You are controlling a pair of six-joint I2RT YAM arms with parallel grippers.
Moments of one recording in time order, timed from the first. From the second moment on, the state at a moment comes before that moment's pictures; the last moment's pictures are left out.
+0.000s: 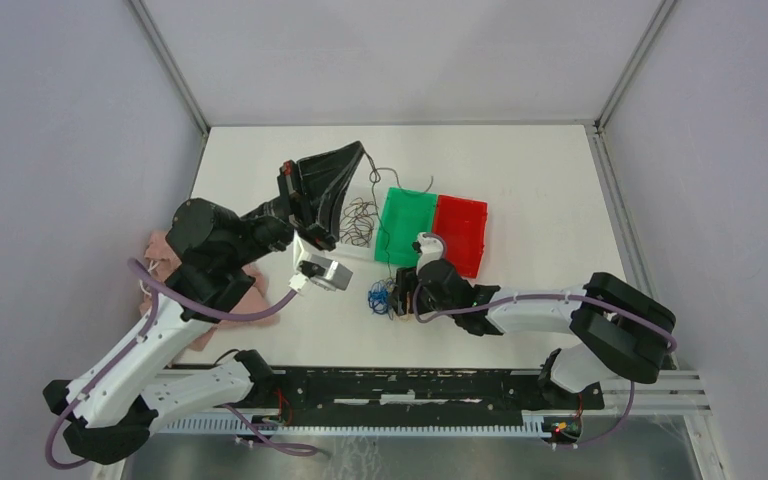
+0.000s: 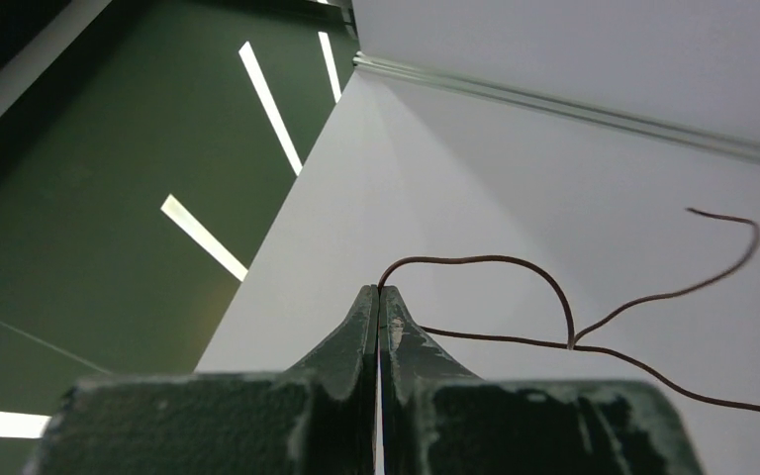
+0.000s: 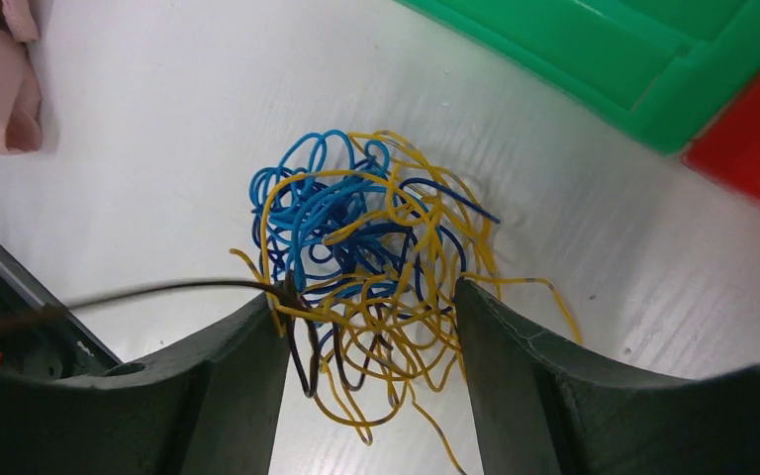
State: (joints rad) left arm -0.82 0.88 1.18 0.15 0.43 1.36; right arm 1.00 1.48 0.58 0.28 0.17 0.69
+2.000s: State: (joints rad) left arm -0.82 1.29 1.79 0.36 0.43 1.62; right arm 1.10 1.23 0.85 0.29 0.08 0.40
